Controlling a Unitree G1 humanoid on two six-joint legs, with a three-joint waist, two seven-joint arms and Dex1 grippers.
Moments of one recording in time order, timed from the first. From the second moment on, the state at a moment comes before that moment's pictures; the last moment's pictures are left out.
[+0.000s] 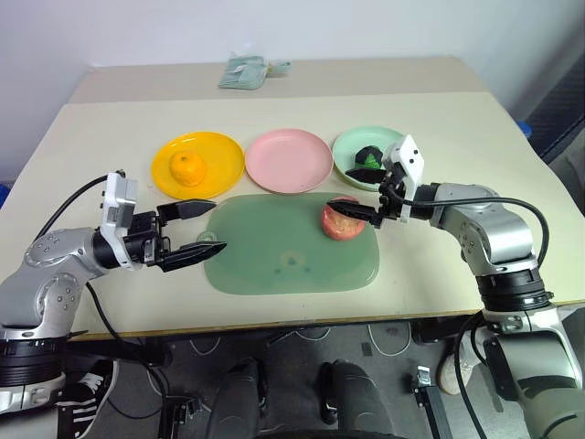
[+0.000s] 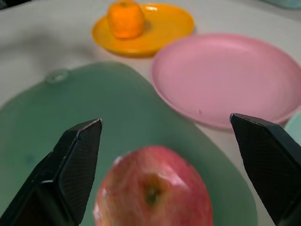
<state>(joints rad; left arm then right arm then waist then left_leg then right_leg) -0.25 0.76 0.24 -0.13 -0.75 0.46 -1.26 -0.65 -0.57 0.05 0.07 0.37 0.58 0.93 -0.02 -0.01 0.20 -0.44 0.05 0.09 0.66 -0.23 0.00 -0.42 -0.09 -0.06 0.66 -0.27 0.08</state>
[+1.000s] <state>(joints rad) -0.29 0.69 0.23 -0.03 -0.64 0.38 -1.04 -0.86 -0.35 0.05 0.18 0.34 0.49 0.78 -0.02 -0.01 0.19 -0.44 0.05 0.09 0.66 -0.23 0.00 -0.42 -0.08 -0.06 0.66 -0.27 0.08</state>
